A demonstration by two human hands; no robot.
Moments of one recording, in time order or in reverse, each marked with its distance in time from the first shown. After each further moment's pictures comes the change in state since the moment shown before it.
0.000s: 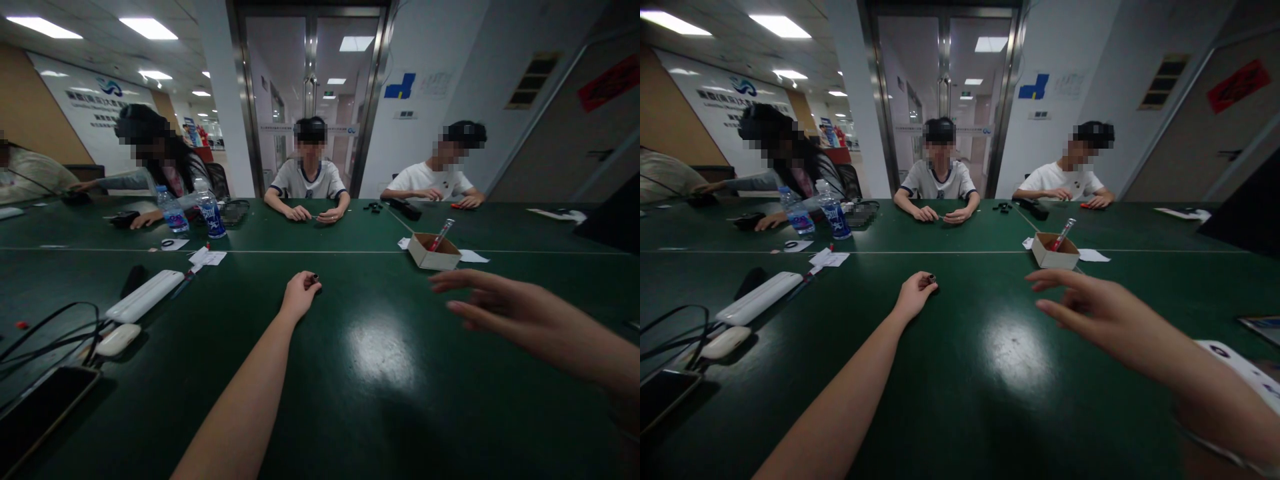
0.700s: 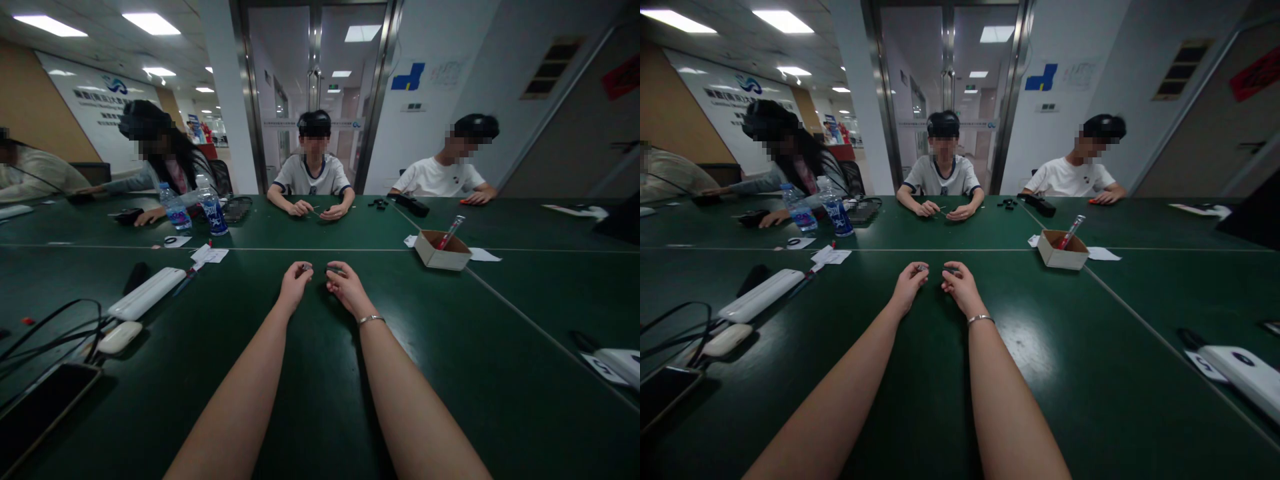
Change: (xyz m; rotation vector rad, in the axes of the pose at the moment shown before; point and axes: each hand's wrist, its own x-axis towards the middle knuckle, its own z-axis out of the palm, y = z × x) left_hand 0.024 -0.016 -0.004 -0.365 0.117 0.017; right_hand 0.115 0.105 0.237 0.932 0.013 0.296
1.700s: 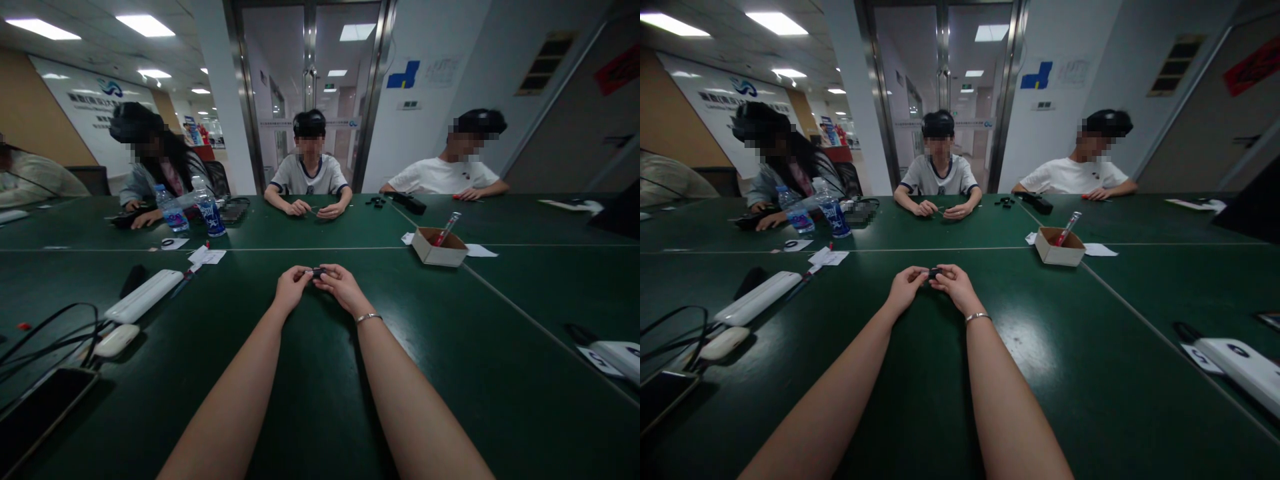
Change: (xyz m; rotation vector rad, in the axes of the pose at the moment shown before) left_hand -0.008 0.008 -0.010 0.212 -0.111 0.069; right_hand -0.002 0.001 0.001 0.099 -0.094 0.063
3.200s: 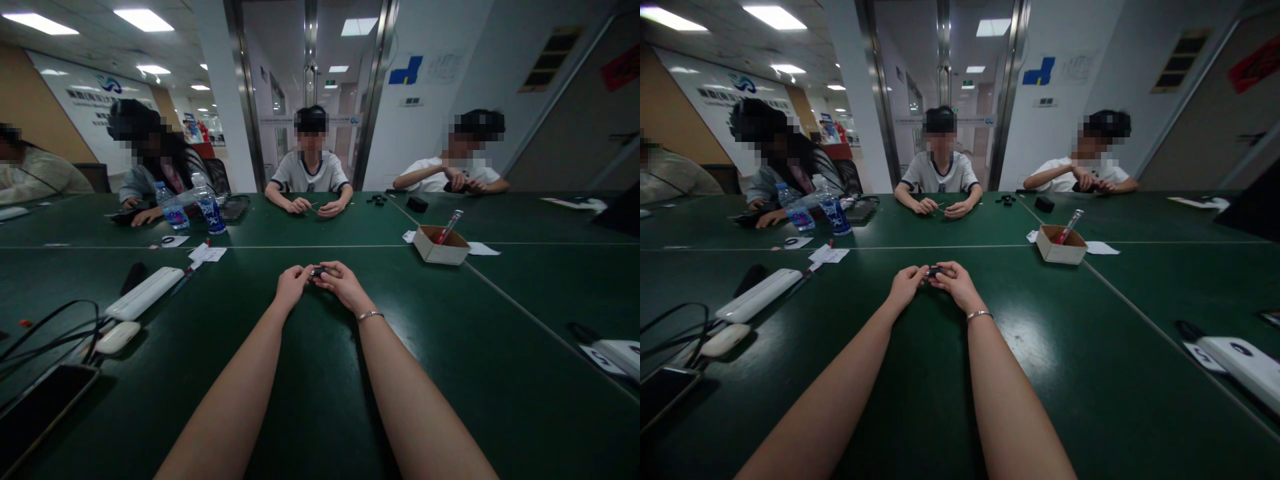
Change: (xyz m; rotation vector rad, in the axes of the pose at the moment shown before) left_hand 0.000 0.005 -0.001 0.247 0.001 -0.083; right_hand 0.002 0.005 -0.007 0.004 -0.100 -0.031
